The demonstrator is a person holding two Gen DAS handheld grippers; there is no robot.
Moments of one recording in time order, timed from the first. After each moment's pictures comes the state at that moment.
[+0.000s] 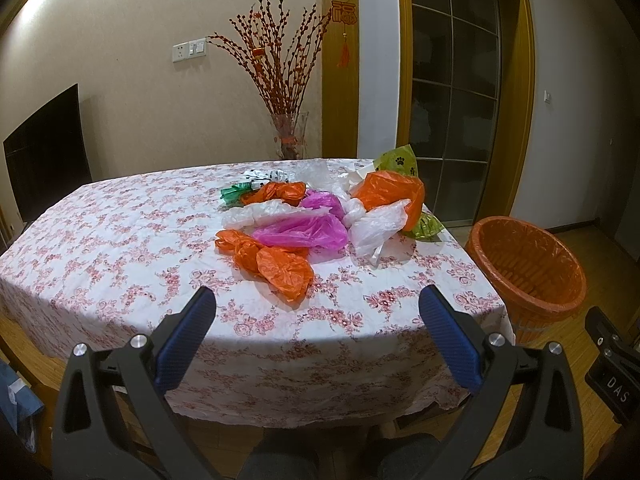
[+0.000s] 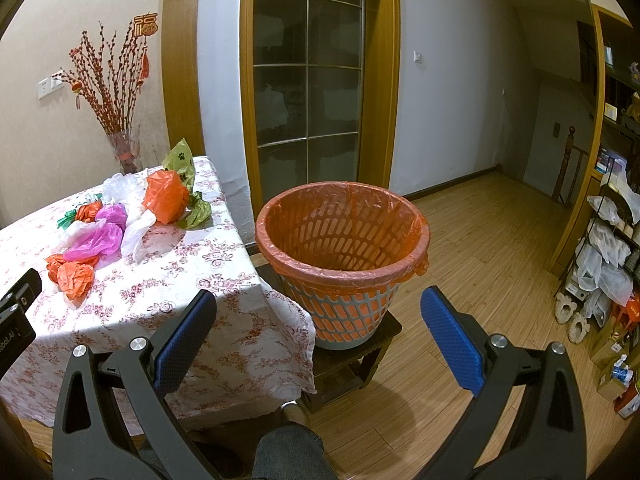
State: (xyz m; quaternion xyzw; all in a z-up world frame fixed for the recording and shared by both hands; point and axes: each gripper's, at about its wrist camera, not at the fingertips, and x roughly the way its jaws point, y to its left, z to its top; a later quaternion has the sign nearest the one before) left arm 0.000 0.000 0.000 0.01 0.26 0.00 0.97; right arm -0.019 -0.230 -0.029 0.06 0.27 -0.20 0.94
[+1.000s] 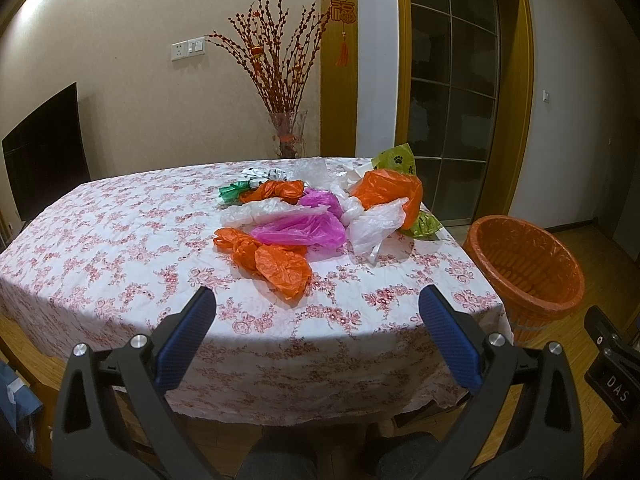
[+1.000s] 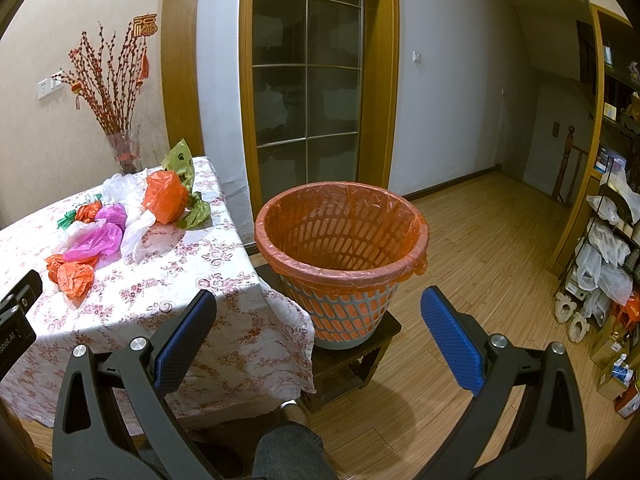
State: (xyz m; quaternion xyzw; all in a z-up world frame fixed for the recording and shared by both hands) left arm 0.000 0.000 0.000 0.01 0.26 0.00 0.97; right arm -0.020 -0.231 -0.028 0.06 0.27 -0.20 0.94
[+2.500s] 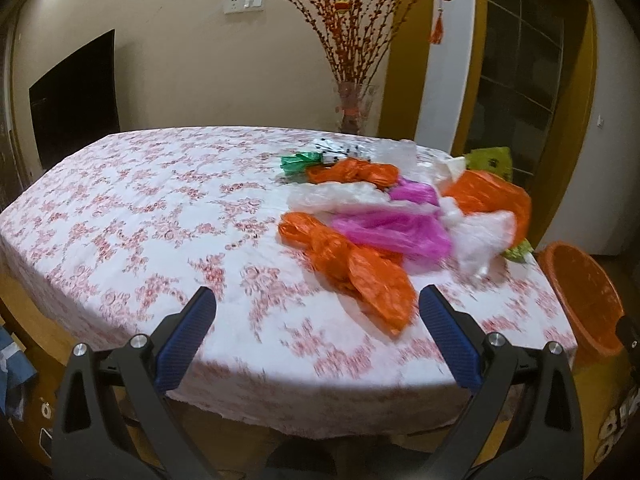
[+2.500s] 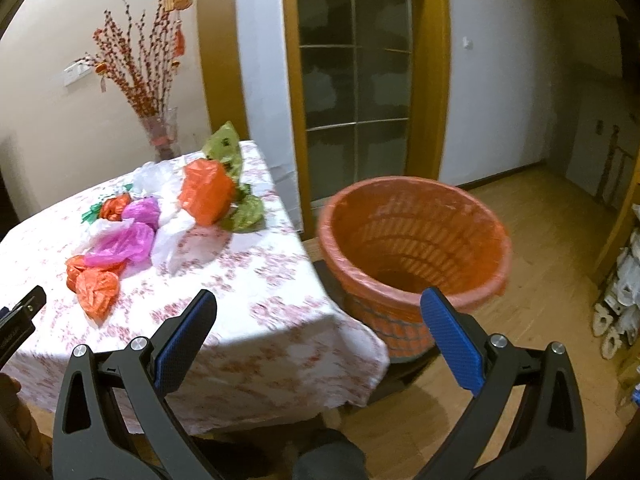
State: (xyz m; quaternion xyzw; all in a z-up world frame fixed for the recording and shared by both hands) left arm 0.076 0.088 -0.028 -0.06 0.30 0.07 0.95; right arm 0.066 -0.209 -0.037 0.07 0.30 -0.10 0.95
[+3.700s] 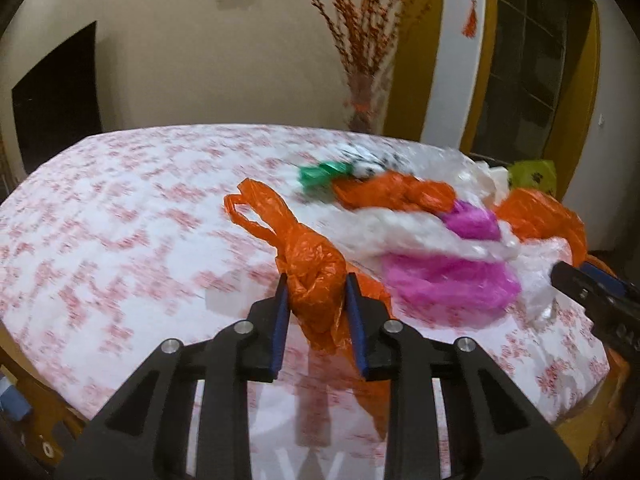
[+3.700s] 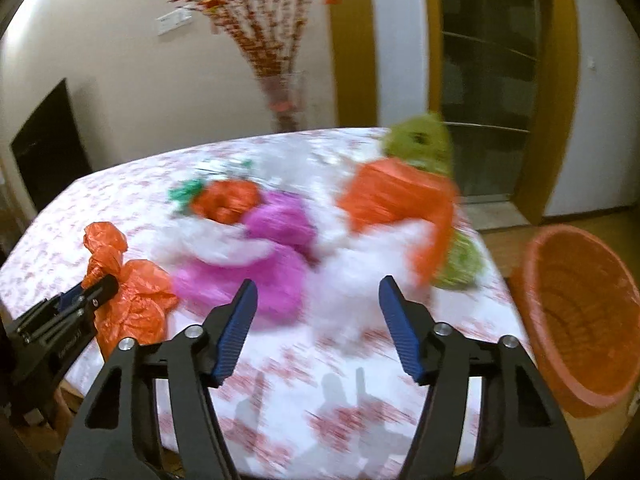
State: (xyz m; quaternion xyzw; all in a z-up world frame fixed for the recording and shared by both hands) left arm 0.154 0.152 -0.047 -0.06 0.31 0.05 0.95; right arm 0.200 -0.075 -0.038 0.03 0.33 0.11 0.94
